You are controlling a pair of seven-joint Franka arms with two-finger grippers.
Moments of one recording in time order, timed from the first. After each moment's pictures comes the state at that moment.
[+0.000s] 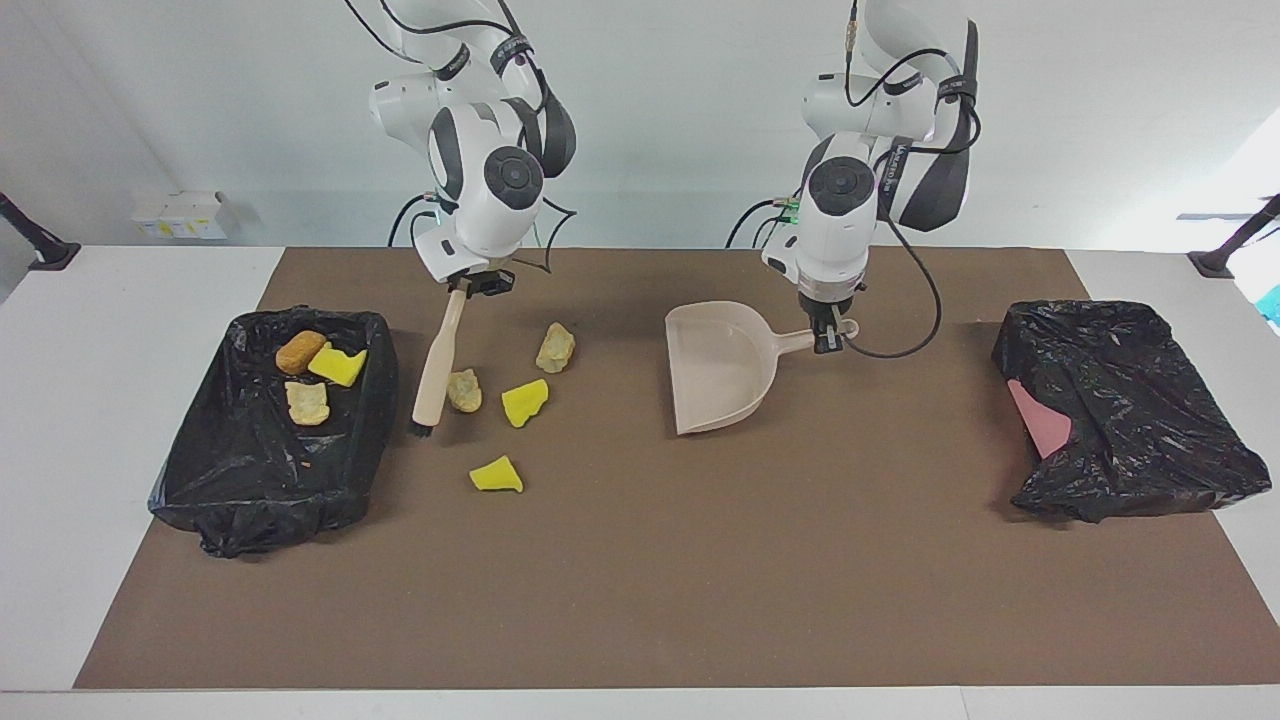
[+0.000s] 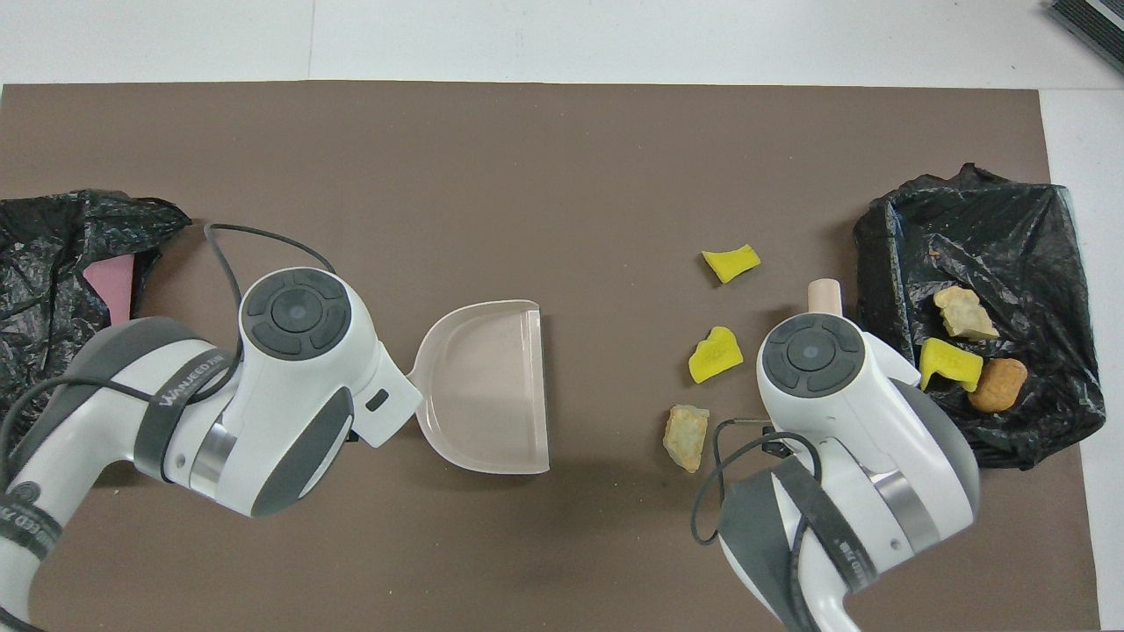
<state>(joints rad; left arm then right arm) -0.37 0.02 -0.11 -2.10 0.15 1.94 1.03 0.22 -0.07 0.15 -2.18 -0.27 1.66 0.58</state>
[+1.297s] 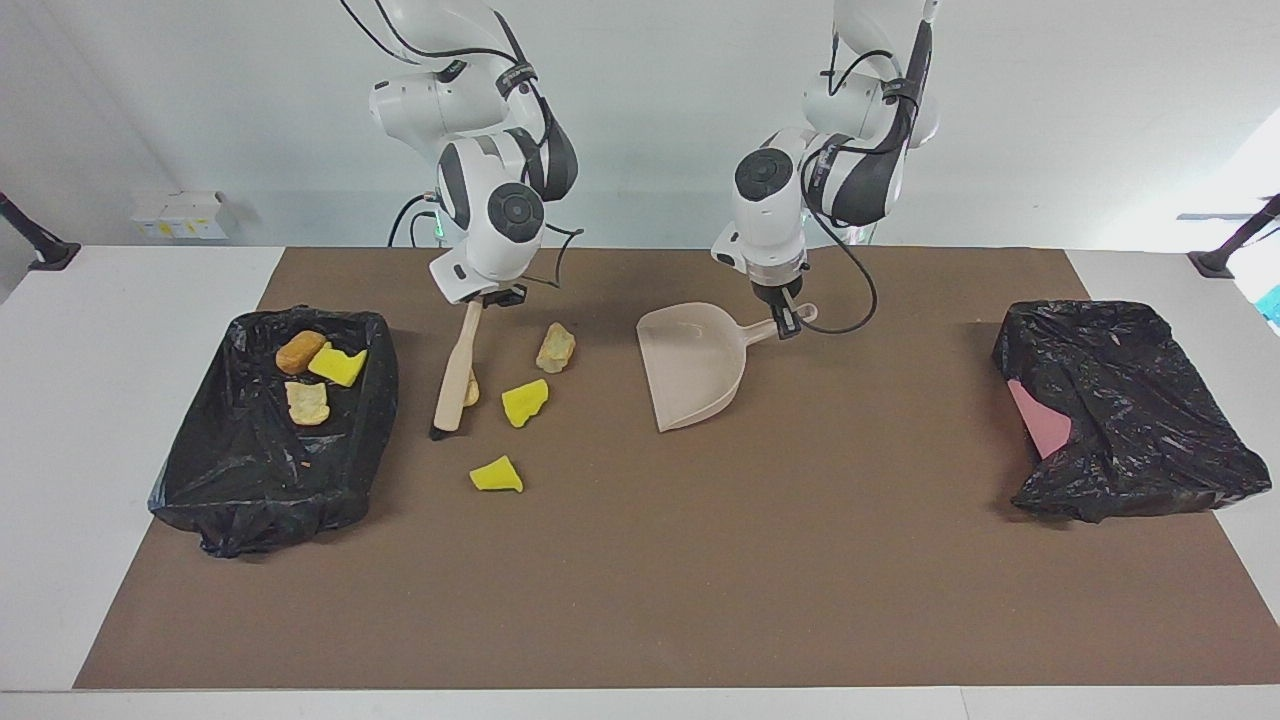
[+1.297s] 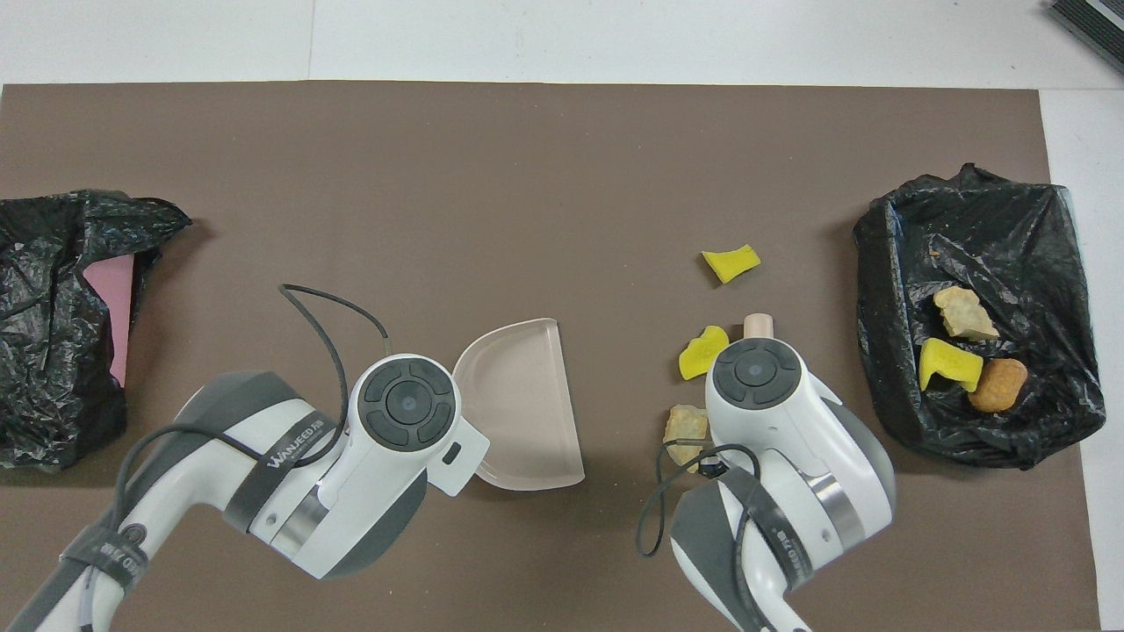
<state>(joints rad) -0.50 0.00 -0.11 -2.19 0.20 1.98 0.74 0.31 0.00 0.16 -2.26 -0.07 1.81 0.63</state>
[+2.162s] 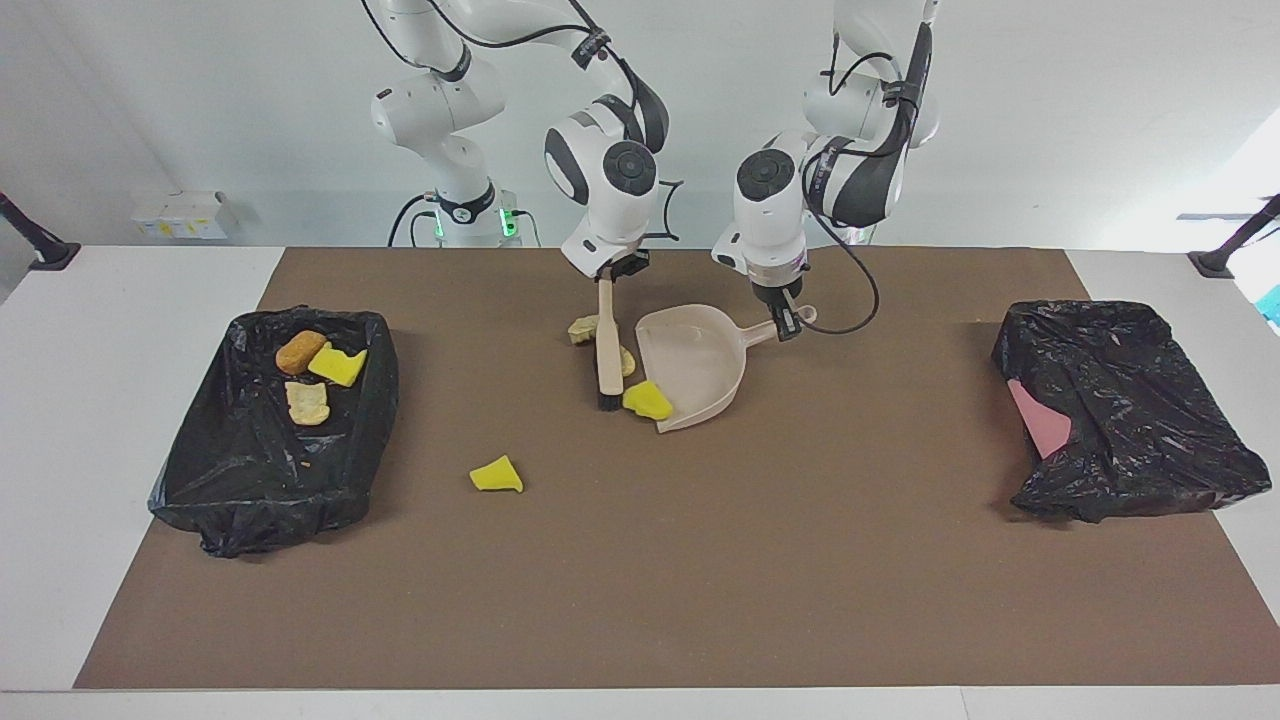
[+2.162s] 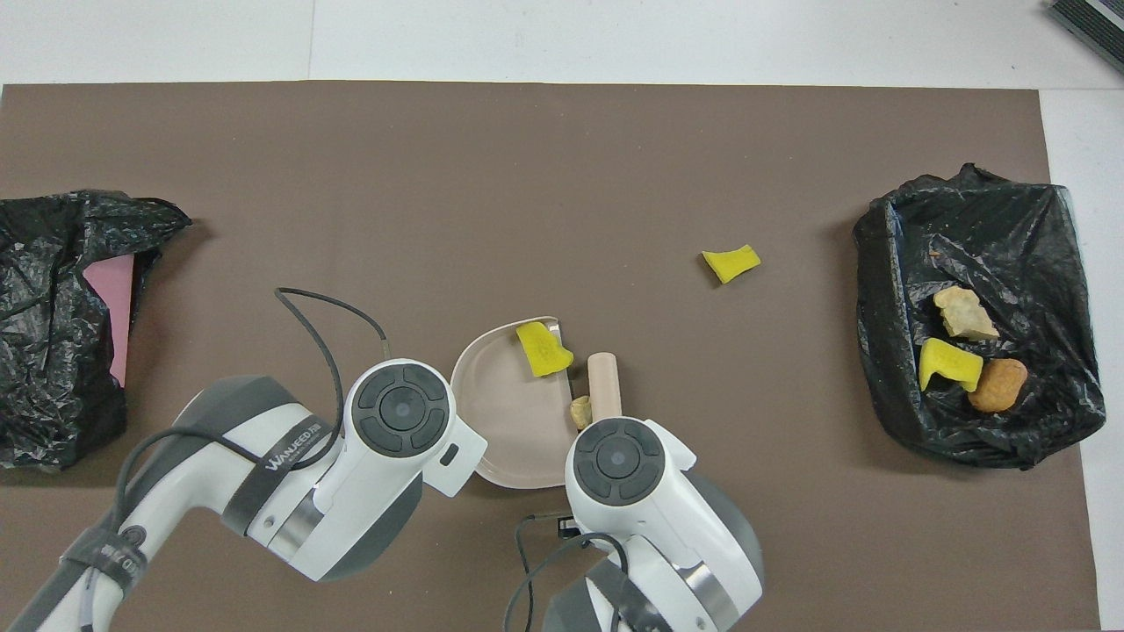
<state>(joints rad) -0.50 -0.01 -0.10 -2.22 0.20 2.03 0.74 0.57 0.02 0.16 -2.19 0.17 1.91 0.62</state>
